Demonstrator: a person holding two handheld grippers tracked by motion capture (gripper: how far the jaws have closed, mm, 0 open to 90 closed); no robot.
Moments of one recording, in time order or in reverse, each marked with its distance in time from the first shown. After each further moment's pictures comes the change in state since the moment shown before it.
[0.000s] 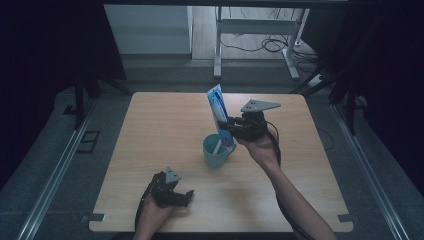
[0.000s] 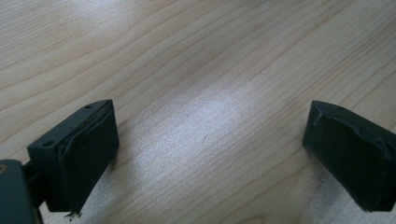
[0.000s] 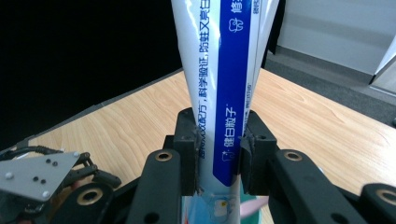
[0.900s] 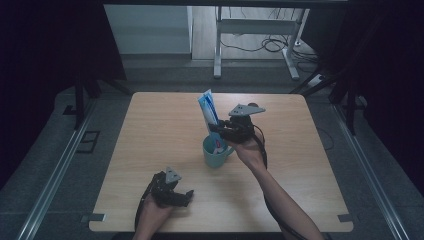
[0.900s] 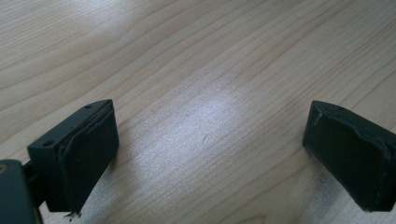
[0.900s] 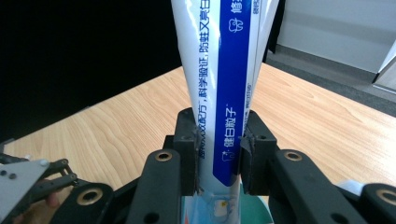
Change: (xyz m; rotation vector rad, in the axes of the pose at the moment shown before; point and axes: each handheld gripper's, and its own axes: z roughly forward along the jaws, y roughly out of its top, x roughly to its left) left arm 0.000 0.000 0.000 0.002 0.001 0.002; right arm -0.002 -0.022 0.041 0.002 -0.009 0.006
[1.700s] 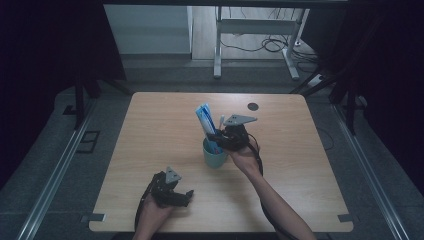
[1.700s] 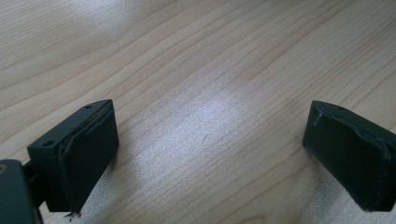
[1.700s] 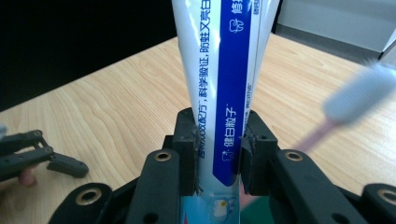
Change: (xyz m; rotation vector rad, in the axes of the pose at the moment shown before) left arm 0.000 0.000 0.000 -0.001 0.000 -0.004; right arm -0.002 -0.036 0.025 0.067 -0.013 0.010
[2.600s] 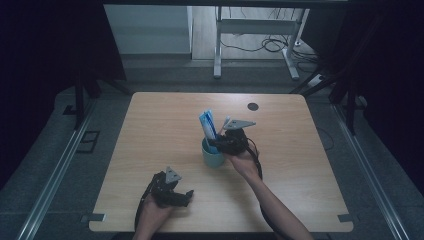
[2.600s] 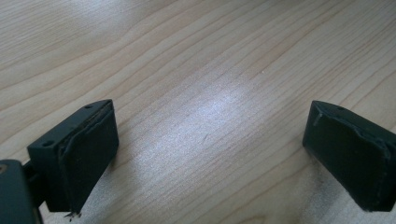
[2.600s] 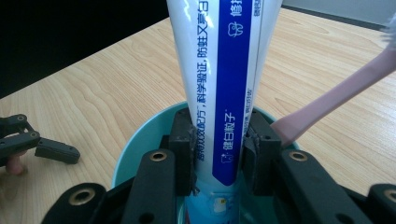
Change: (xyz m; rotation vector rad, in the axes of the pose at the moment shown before) left arm 0.000 0.000 0.000 0.001 0.000 0.001; right arm -0.005 -0.020 0.009 0.044 -0.001 0.057
